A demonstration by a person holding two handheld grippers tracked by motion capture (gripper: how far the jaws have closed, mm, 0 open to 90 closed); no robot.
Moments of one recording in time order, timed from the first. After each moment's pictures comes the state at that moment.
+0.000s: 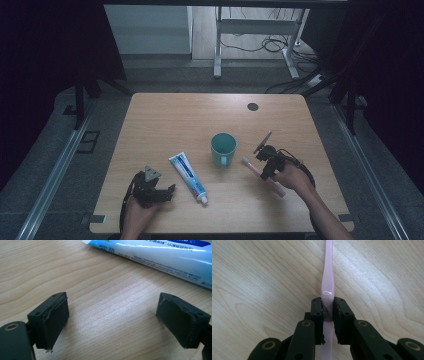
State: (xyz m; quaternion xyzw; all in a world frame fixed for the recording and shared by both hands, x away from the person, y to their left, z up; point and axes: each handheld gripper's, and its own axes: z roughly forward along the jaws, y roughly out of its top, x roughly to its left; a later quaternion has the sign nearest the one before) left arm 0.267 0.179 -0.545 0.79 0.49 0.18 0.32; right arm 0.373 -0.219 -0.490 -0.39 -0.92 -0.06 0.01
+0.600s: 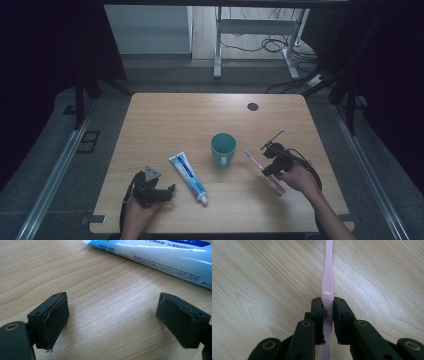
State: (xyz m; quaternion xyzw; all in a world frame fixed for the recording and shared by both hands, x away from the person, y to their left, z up) left arm 0.267 0.179 -0.545 0.79 0.49 0.18 0.32; right arm 0.364 -0.237 -0.471 -0.39 -0.91 -0.14 -0.01
